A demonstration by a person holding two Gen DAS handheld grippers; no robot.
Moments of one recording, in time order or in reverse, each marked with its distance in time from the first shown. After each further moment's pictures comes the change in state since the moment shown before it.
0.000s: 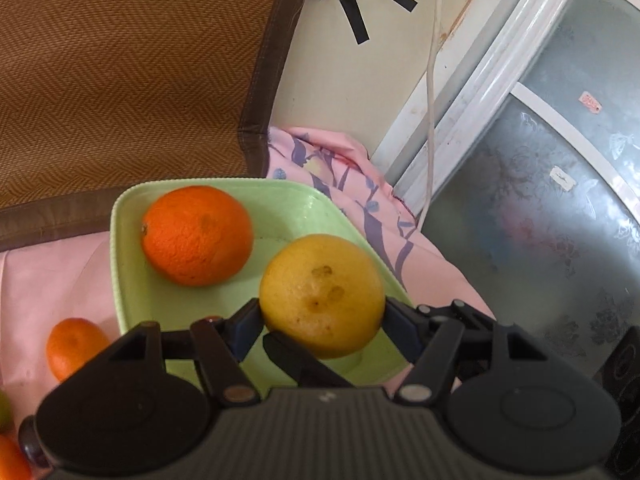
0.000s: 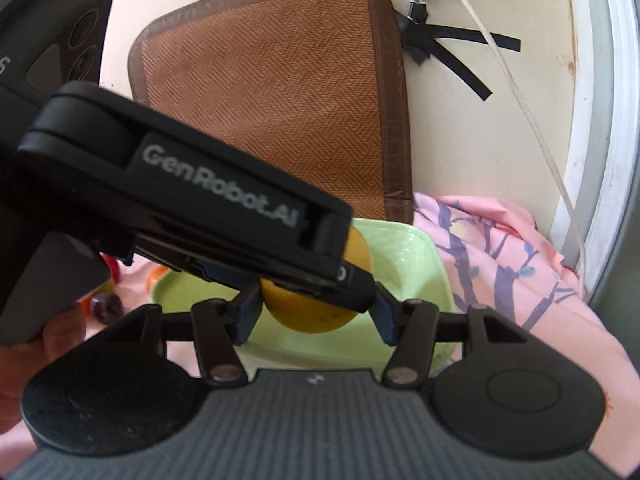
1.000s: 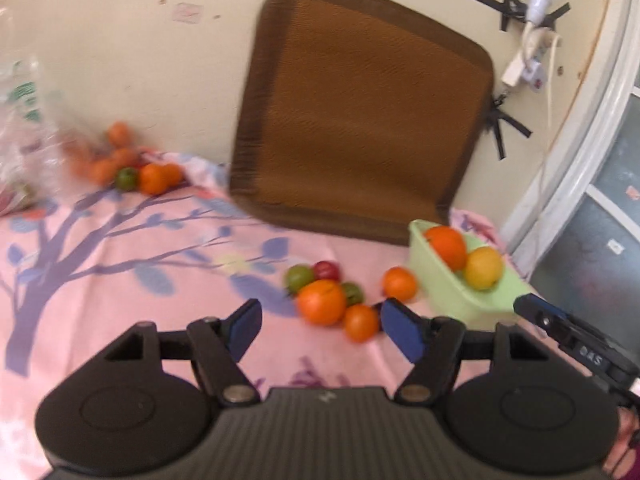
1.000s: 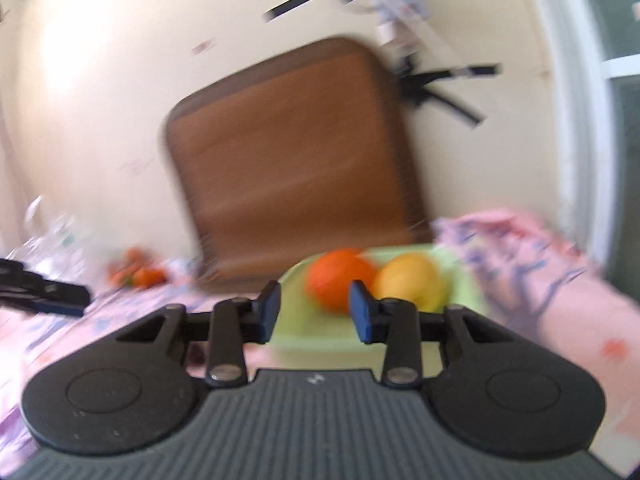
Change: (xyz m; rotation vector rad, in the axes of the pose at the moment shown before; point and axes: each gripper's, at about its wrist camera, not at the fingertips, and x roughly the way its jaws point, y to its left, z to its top) left arm -0.220 0.122 -0.109 -0.167 -0.283 0.315; right arm -0.064 0.018 -0.005 0.156 -0.117 0.118
